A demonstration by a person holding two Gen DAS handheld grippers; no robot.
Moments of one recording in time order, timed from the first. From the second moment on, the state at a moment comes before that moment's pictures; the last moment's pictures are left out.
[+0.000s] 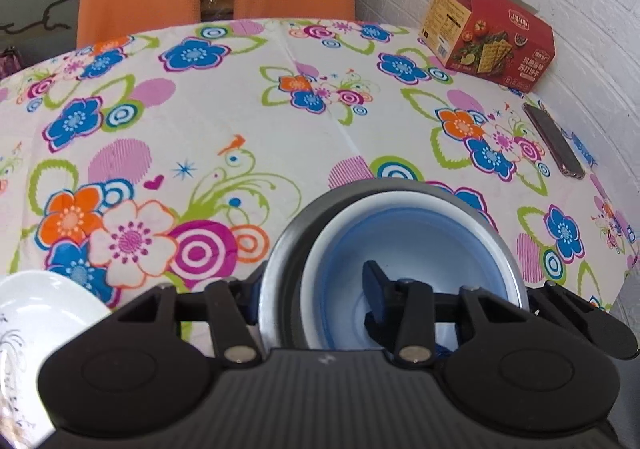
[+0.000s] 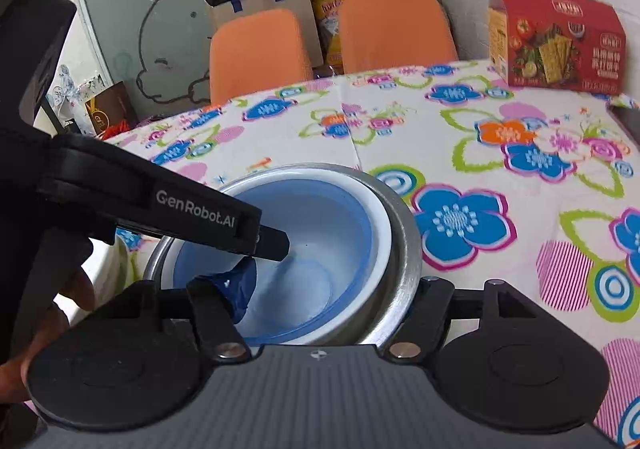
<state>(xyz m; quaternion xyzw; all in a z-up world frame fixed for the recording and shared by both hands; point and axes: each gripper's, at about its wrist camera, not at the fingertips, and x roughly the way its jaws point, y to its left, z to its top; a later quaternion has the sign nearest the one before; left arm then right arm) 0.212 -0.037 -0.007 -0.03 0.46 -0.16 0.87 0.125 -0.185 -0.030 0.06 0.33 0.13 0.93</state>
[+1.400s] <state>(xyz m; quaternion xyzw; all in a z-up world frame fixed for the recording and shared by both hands) 0.125 0.172 0.006 -0.15 0.38 0.00 0.91 0.104 -0.030 -0.012 0.00 0.32 0.29 0.90</state>
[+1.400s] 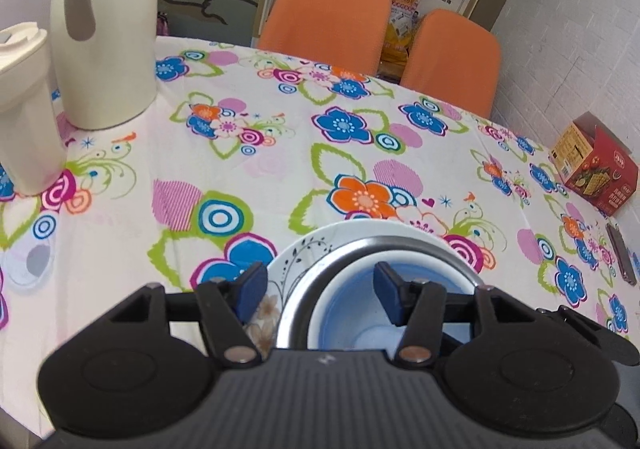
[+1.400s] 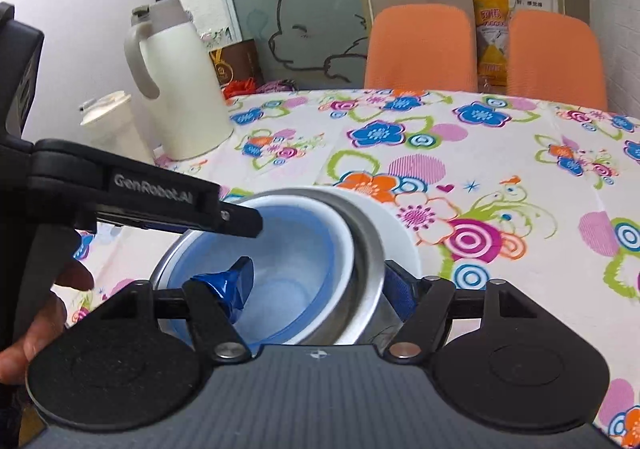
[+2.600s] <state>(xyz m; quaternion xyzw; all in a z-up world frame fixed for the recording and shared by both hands) 0.127 0.008 0.031 -0.07 0.34 -0.07 0.93 0.118 -0.192 -0.013 0.13 0.28 0.10 0.95</state>
